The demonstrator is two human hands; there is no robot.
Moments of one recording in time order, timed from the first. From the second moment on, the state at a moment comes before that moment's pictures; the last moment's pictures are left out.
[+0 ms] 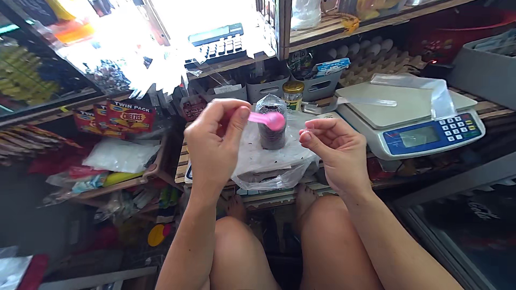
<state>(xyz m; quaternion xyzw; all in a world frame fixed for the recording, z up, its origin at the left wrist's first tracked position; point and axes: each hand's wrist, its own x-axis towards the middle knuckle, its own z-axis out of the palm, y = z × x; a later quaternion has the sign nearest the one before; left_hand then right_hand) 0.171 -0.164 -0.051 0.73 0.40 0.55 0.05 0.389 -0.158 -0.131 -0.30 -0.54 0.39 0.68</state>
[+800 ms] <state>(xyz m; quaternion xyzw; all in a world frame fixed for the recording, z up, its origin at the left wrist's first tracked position) 0.182 -0.128 -0.051 0.84 0.34 0.42 -0.05 0.364 -0.128 -0.141 -0.34 -0.53 0.54 0.56</state>
